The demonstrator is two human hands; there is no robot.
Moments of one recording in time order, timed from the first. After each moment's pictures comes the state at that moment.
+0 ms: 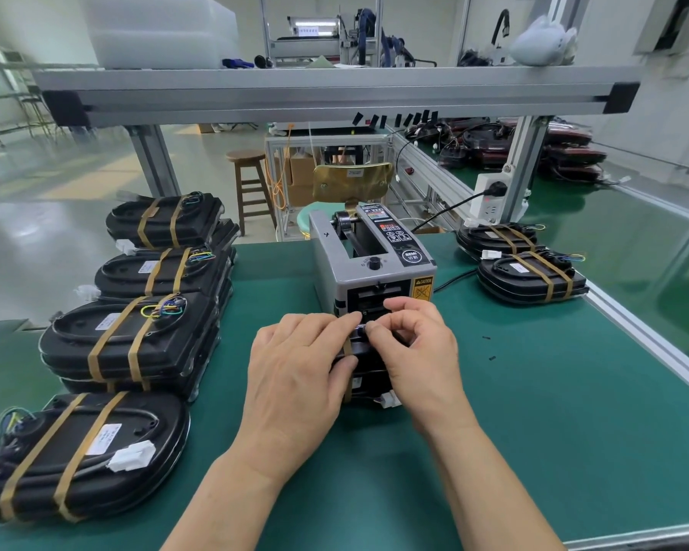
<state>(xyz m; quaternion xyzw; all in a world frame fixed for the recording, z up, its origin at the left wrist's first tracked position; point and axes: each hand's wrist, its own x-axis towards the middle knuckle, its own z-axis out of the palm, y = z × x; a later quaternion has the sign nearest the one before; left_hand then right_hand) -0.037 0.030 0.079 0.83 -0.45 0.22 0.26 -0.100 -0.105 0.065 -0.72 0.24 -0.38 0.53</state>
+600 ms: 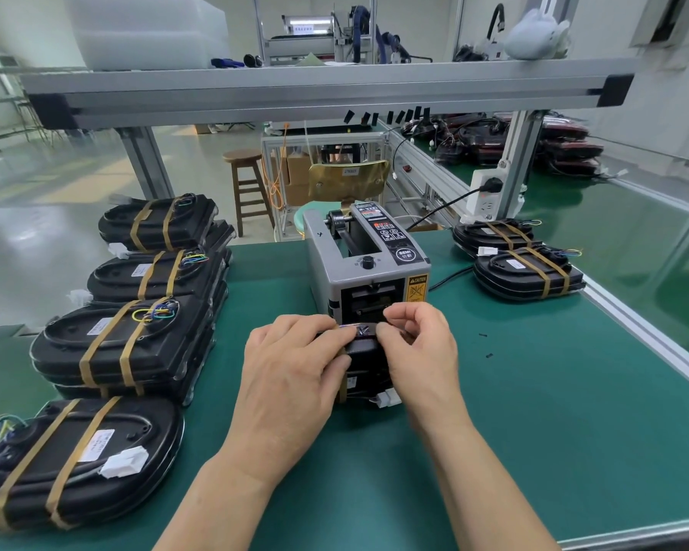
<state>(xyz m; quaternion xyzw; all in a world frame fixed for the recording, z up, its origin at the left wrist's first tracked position) -0.035 0.029 0.079 0.81 -0.46 0.23 0.27 -0.098 -0.112 0.058 -0.68 0.28 -0.40 0.55</state>
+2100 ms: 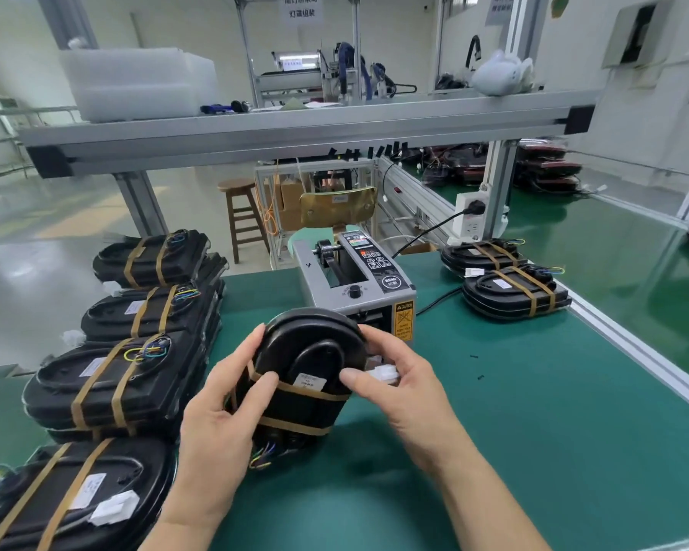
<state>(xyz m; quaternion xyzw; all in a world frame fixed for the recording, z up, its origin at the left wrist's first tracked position) -0.014 0.055 0.058 0.63 -0.32 0.00 0.70 -0.114 -0.118 0.055 -0.66 0.07 -0.28 0.69</state>
